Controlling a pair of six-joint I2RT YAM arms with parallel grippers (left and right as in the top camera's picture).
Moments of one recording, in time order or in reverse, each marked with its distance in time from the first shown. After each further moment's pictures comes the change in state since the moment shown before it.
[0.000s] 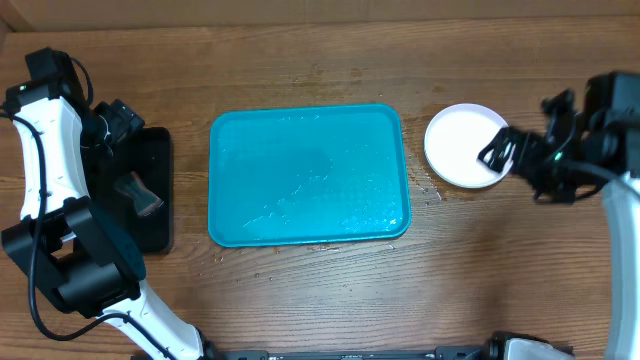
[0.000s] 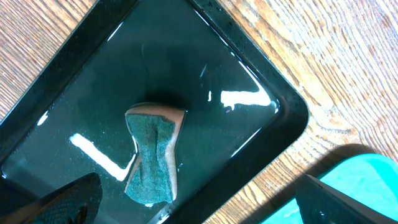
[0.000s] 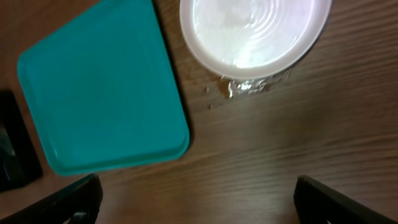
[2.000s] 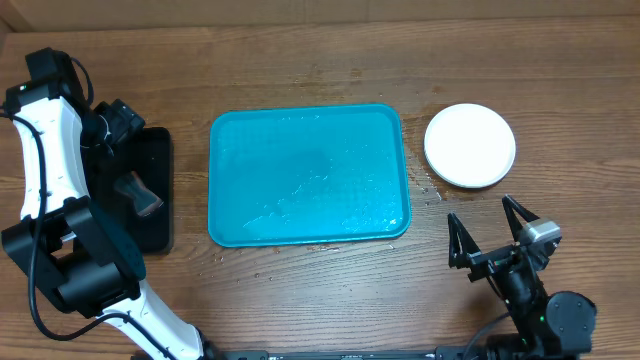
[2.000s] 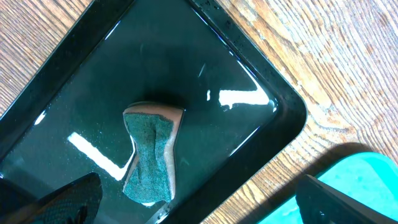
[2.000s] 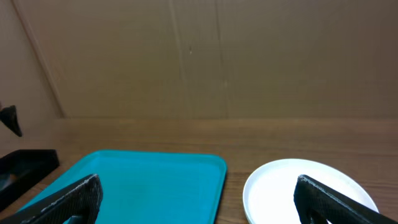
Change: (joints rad) left arm 0.000 0.000 0.000 0.000 0.007 0.000; right arm 0.207 -1.348 -1.232 1.192 0.075 -0.001
